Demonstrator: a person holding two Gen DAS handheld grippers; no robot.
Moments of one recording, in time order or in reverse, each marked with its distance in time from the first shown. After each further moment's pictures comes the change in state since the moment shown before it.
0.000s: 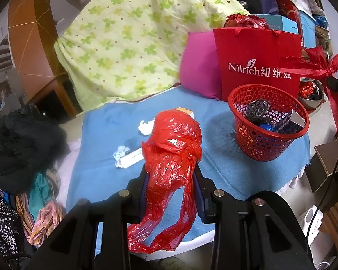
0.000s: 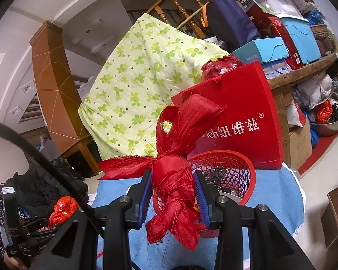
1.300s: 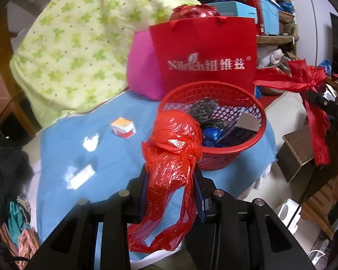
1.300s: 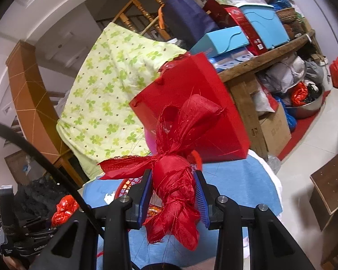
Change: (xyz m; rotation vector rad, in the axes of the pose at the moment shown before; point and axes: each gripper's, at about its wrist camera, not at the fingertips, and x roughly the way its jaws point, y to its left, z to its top) left arm 0.021 -0.108 0.038 0.143 0.017 -0.226; right arm -0.020 -0.089 -0.010 0.142 -0.026 -0.123
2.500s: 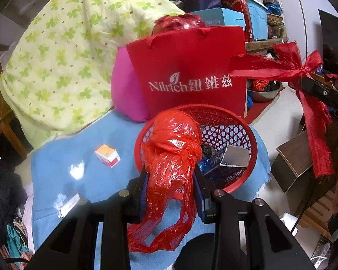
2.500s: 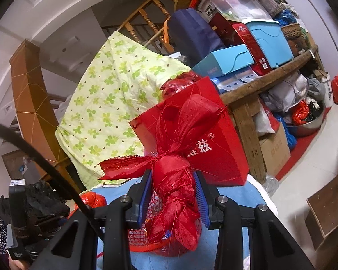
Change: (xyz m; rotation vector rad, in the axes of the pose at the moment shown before) left arm 0.024 -0.031 0.050 0.055 -0.071 -0.026; right arm 0.009 0.011 0.043 -0.057 -0.075 -0.001
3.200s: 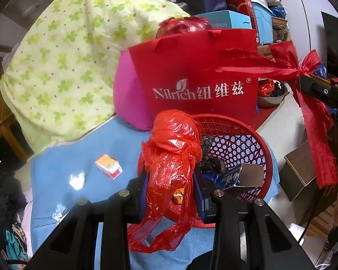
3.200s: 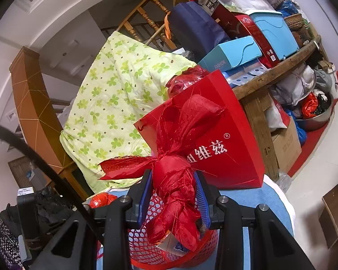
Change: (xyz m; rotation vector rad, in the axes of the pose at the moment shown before) left arm 0.031 0.006 0.016 -0.008 -0.029 0.022; right arm 0.040 0.007 0.005 0.051 0.011 0.043
